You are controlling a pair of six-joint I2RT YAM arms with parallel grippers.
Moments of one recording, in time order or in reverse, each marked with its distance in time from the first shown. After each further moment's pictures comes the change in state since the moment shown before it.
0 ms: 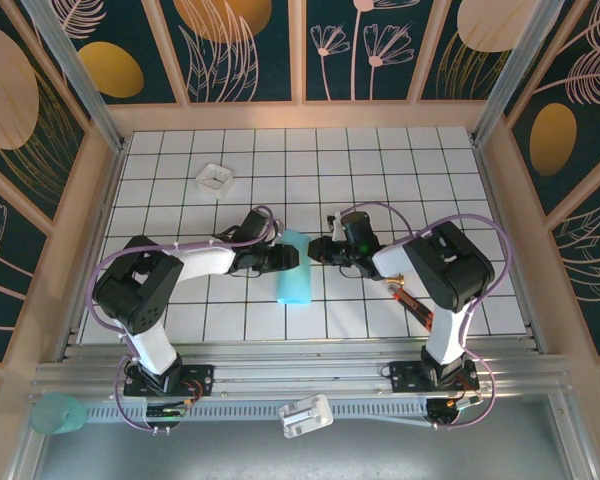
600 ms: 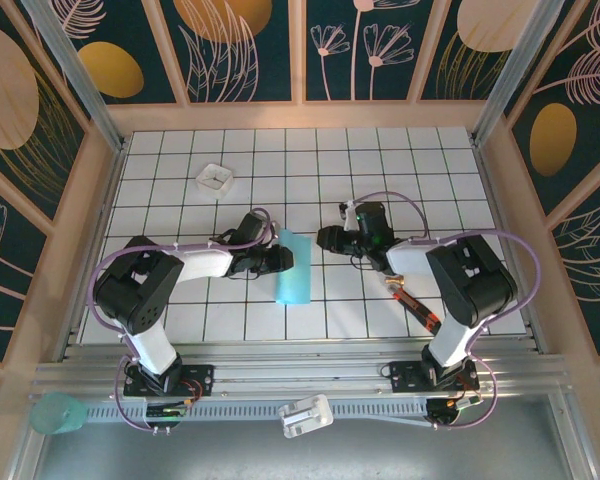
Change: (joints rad) left arm 0.013 -0.001 -0.048 0.069 0.005 -0.015; right arm -0.079 -0.159 -0.015 -0.108 0.013 -0.108
